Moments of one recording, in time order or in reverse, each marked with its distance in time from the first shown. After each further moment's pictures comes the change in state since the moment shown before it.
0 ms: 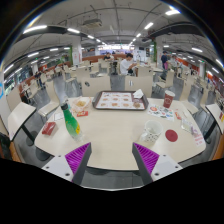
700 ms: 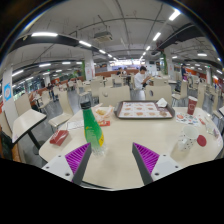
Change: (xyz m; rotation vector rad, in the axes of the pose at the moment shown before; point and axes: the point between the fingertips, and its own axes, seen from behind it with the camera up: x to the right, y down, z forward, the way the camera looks) arm -0.109 0.002 0.101 0.198 -0.146 -0.006
